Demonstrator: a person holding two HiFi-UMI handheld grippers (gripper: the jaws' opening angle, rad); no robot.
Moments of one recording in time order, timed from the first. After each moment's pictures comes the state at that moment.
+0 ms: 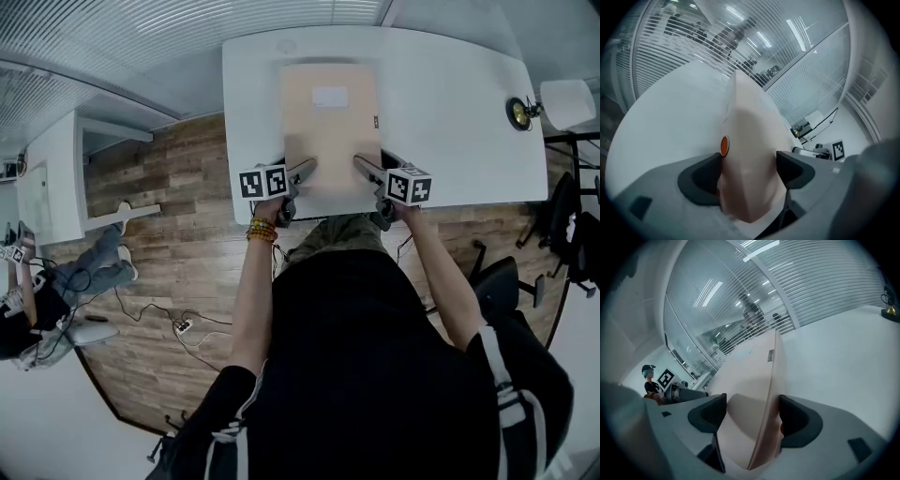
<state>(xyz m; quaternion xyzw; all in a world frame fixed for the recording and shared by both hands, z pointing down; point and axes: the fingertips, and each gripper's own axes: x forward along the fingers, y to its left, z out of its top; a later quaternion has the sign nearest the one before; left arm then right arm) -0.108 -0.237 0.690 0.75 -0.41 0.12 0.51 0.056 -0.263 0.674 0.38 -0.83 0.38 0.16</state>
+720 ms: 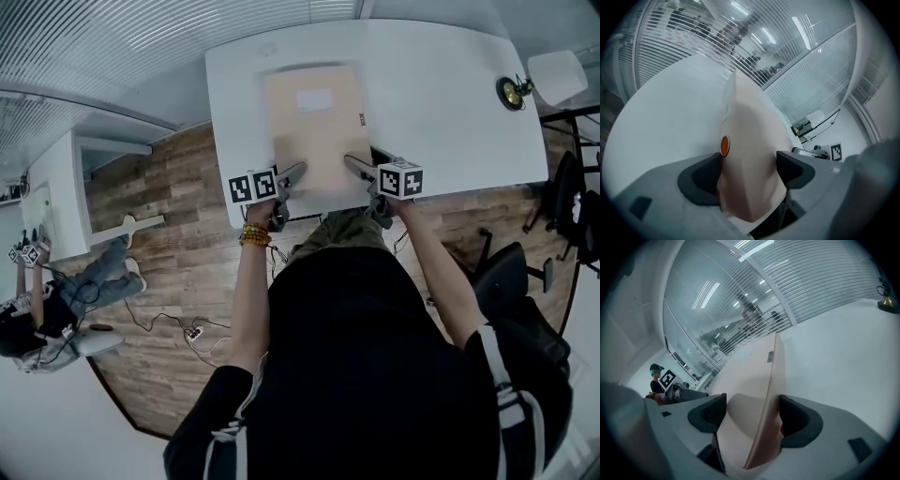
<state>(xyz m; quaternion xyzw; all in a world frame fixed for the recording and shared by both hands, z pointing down) -0.103 -0.225 0.696 0.73 -0.41 0.12 0.53 0.067 -0.254 0.685 0.38 -0.82 0.40 0.16</state>
